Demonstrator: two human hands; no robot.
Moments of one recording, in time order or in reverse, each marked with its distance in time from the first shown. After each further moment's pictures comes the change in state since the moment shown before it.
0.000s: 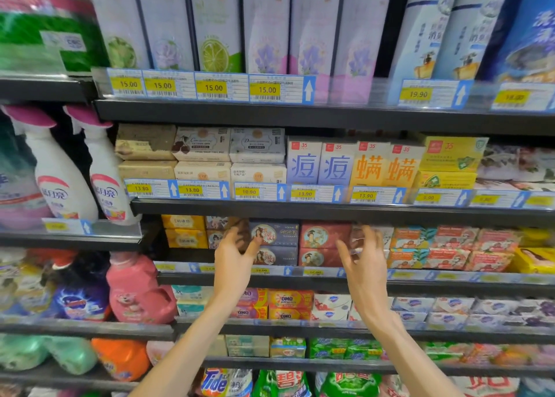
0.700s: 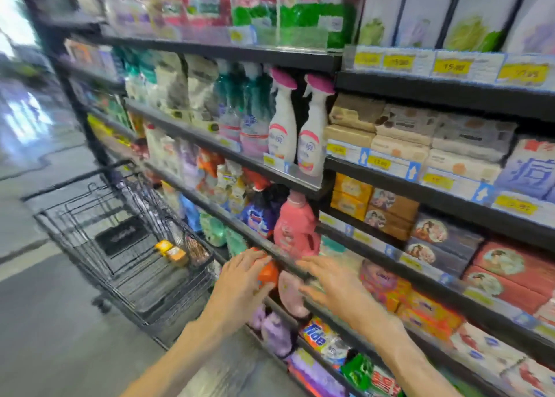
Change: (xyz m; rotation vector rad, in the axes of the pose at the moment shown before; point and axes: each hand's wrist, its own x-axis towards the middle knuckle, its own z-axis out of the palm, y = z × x) left_hand -0.186 -0.066 -0.248 0.984 0.016 0.082; right_hand -0.148 -0.150 0.141 0.103 -0.927 -1.058
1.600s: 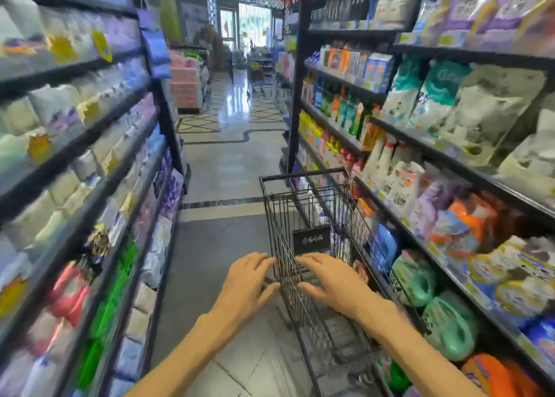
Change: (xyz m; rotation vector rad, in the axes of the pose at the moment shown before) left_hand -0.249 -0.465 -0.248 0.259 0.052 -0.631; right_hand 0.414 -0.450 0.263 0.133 -0.340 -0.566
